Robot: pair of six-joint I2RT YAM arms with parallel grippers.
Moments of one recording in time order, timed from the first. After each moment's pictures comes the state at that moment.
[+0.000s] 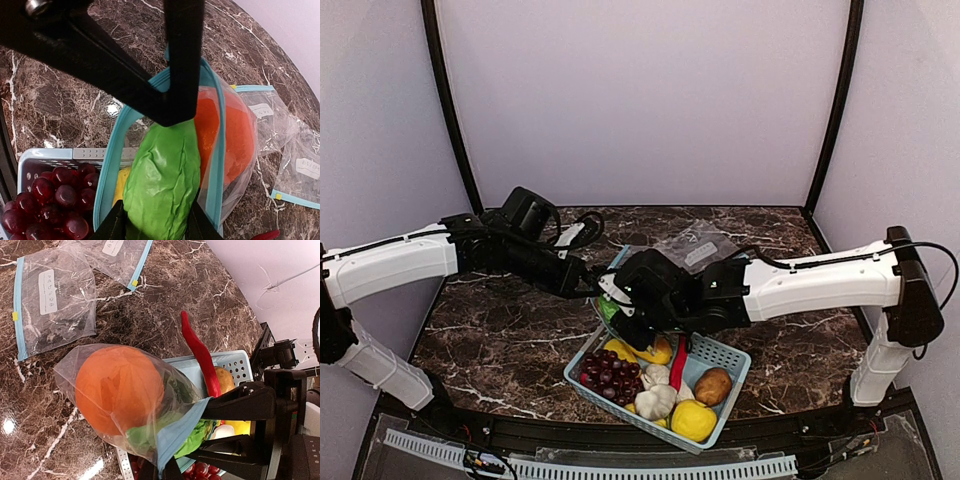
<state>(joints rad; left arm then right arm) -0.75 1.37 1.11 -0.57 0.38 -0.38 1.27 1.76 1.35 -0.41 0.30 0.09</state>
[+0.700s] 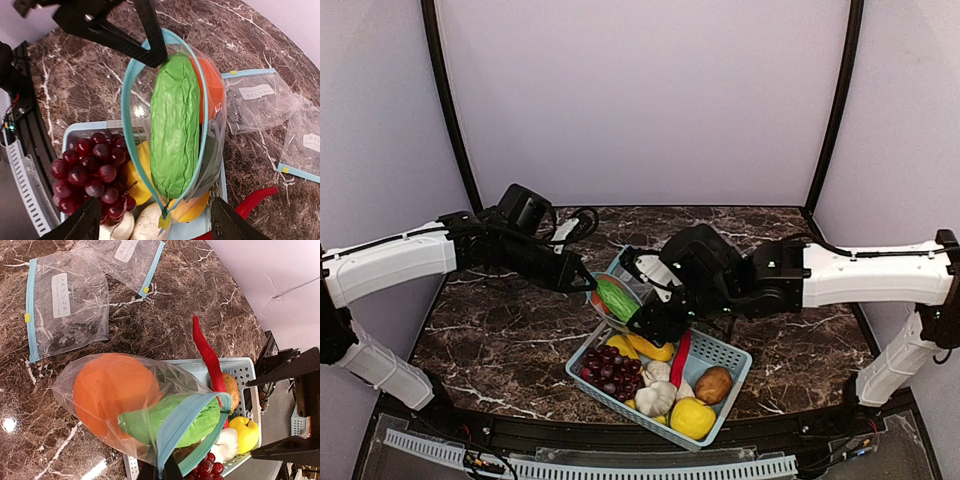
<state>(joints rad) -0.72 1.37 1.12 -0.57 0.38 -0.38 1.23 1.56 1.27 -0.51 0.18 0.20</state>
